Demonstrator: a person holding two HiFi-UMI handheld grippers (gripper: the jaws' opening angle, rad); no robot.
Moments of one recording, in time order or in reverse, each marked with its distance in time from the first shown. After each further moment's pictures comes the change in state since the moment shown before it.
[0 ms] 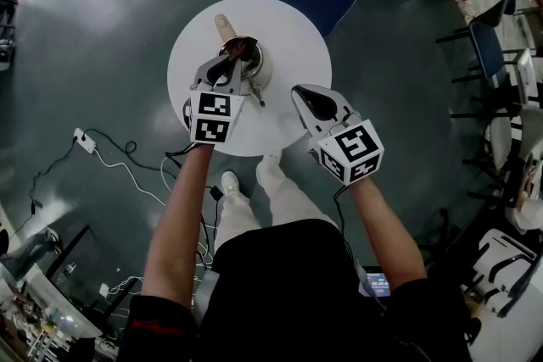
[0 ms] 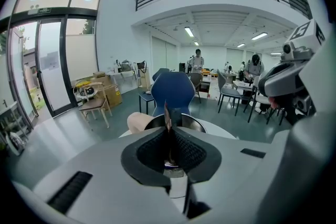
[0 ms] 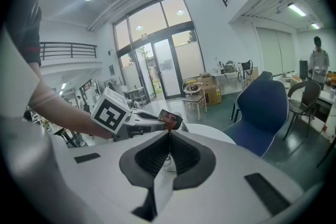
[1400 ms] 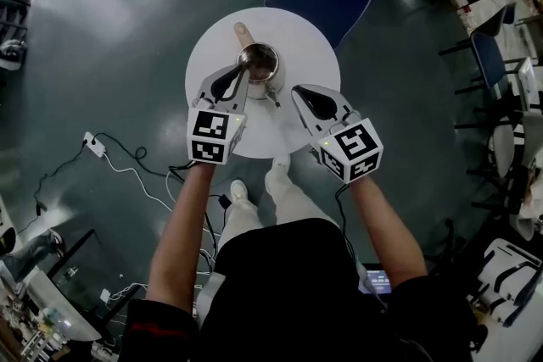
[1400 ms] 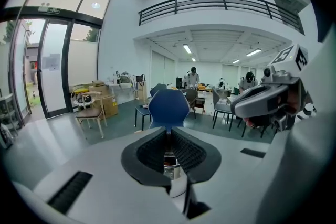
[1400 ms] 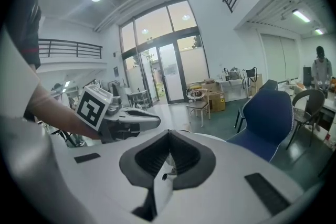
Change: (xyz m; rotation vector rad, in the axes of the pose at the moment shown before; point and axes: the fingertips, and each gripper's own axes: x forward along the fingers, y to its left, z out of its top) left arm -0.081 0.001 0.040 -0.039 -0.169 -0.050; right arm 0.000 0.043 0.037 -0.050 -0.051 0.019
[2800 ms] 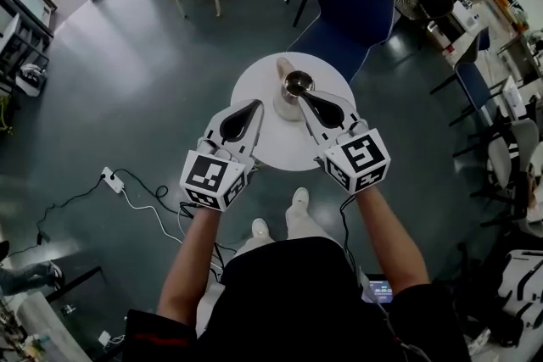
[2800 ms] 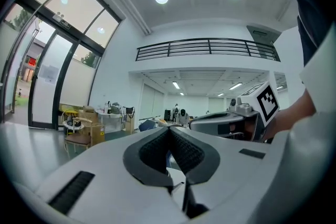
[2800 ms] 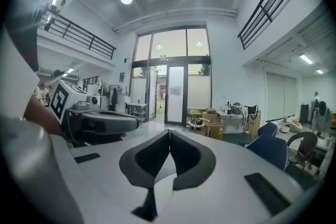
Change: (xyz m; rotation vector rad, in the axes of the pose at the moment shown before) left arm -0.295 0.005 0.100 -0.036 -0.392 -0.158; right arm -0.041 0.224 0.139 -0.221 -0.219 -0.090
